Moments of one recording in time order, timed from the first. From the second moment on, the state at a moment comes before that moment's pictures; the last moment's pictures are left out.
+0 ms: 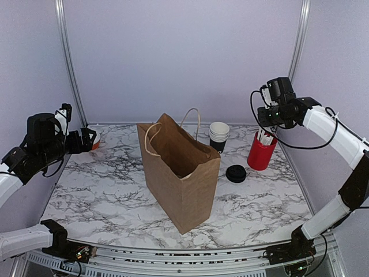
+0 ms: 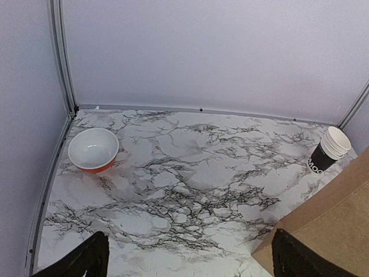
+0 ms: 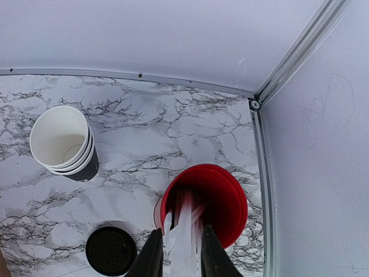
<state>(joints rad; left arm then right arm) -0.38 0.80 0.86 -0.46 -0.18 -0.27 0.35 1.47 1.47 -0.69 0.36 0.06</state>
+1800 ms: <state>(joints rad) -0.38 0.80 0.86 -0.46 -0.18 -0.27 0.35 1.57 1.52 -0.76 0.31 0.03</state>
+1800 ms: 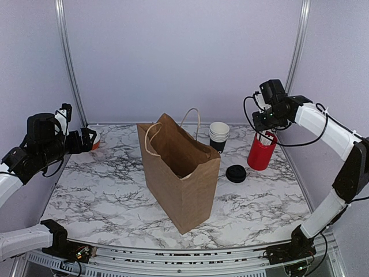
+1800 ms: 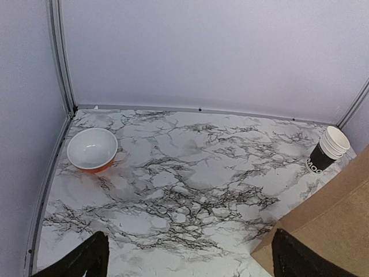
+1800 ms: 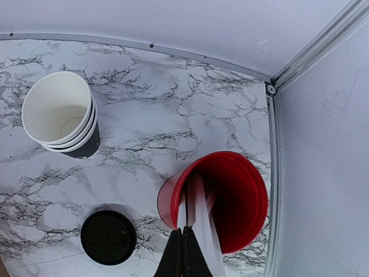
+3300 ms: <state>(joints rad) -0.37 0.81 0.86 -0.46 -0.17 -0.27 0.35 0.97 1.58 -0.56 -0.16 0.16</state>
